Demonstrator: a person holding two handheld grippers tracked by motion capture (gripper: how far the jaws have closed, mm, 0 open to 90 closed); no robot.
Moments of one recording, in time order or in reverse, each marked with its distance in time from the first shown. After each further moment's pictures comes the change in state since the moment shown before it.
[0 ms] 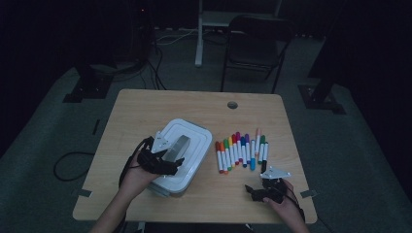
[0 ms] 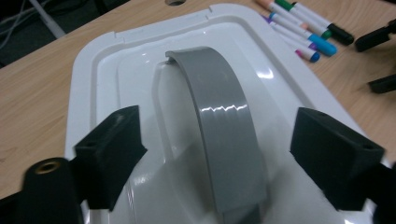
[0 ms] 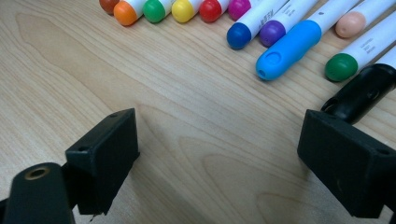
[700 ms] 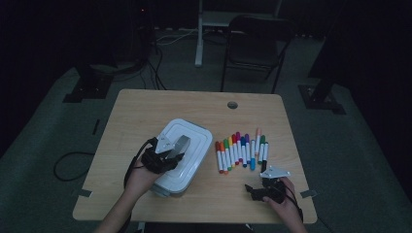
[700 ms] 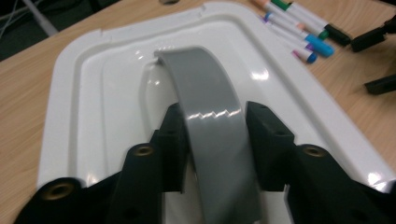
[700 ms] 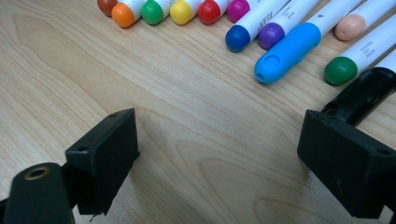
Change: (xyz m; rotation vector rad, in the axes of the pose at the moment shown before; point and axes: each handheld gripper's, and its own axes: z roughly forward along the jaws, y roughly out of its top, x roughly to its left) left arm -0.003 -0.001 0.009 -0.013 -0.027 -0.020; right arm -0.001 0.001 0.001 0.000 0.001 -0.002
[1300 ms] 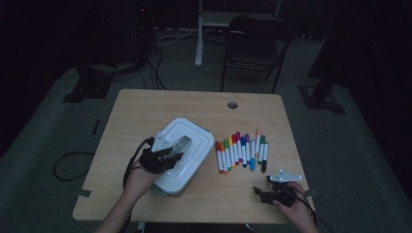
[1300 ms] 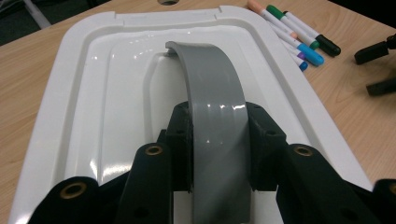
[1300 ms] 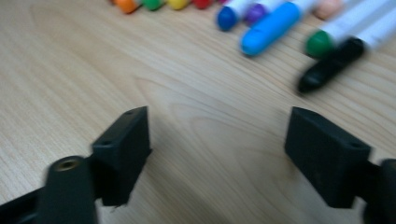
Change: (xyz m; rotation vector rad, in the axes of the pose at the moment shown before) left arm 0.001 0.001 -0.007 -0.006 -0.029 -0.051; right arm -0.012 -0.017 -0.022 -0.009 0.021 0.043
